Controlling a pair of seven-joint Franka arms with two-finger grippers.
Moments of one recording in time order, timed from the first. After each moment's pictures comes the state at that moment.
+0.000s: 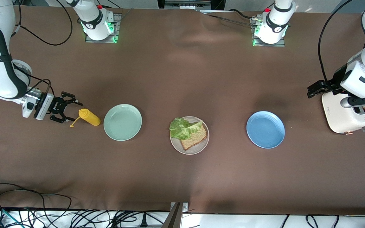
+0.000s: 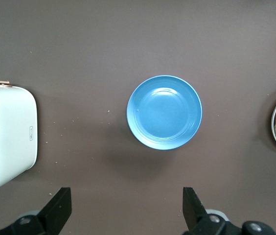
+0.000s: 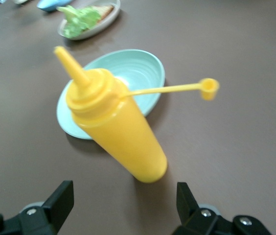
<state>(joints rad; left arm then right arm) 0.28 0.07 -0.33 -1.67 0.01 1.69 -0.21 -0.12 0.45 -0.16 -2.10 1.09 2.05 -2.04</state>
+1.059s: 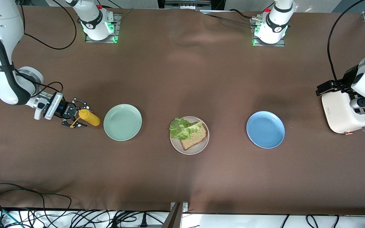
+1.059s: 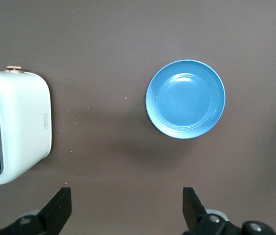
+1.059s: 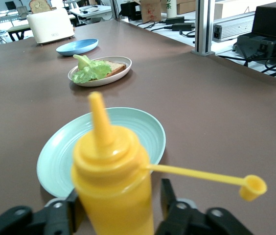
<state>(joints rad) 0.35 0.08 -0.32 -1.70 0.01 1.66 -0.13 -0.12 0.52 -0.12 -2.08 1.39 1.98 -2.36</state>
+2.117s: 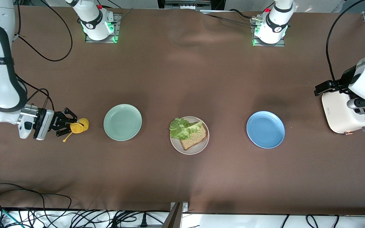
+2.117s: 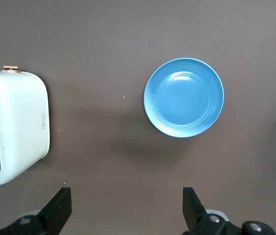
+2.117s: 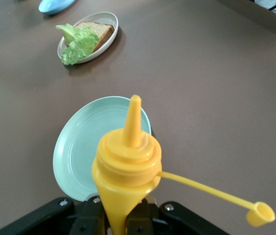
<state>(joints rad) 0.35 0.08 -0.33 -1.70 0.01 1.66 -0.13 -0.07 0.51 -0.06 -1.72 0.77 1.98 -1.56</state>
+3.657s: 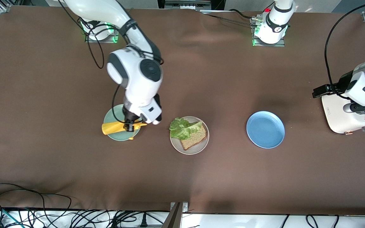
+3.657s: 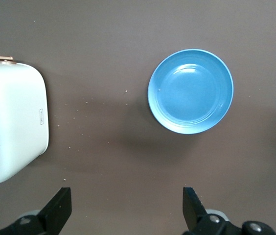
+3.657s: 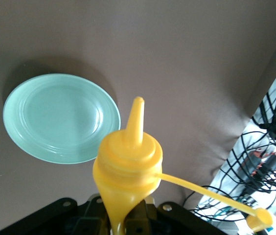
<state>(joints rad) 0.35 0.12 -0.32 -1.72 0.04 1.66 -0.13 0.64 0.65 0.00 -1.28 -0.59 1.83 -0.90</state>
